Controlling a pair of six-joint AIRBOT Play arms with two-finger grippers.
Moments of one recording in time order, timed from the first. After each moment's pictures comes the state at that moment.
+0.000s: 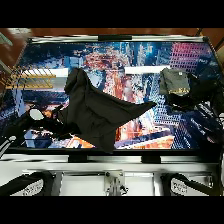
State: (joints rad) left arm -0.10 -1.21 0.67 0.96 -1.09 -1.52; right arm -0.19 -1.34 1.14 1.90 -1.17 -1.61
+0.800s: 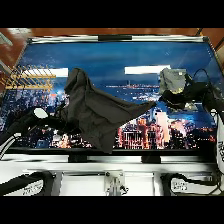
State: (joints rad) left arm -0.12 -1.28 0.70 0.89 -1.00 -1.49; right arm -0.19 -1.50 1.14 2.09 -0.98 -1.60
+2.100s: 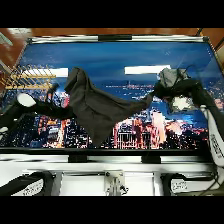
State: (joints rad) left arm -0.08 -1.17 0.97 0.97 -1.10 -1.38; right arm -0.12 -1.52 1.22 2.29 -0.86 -1.70
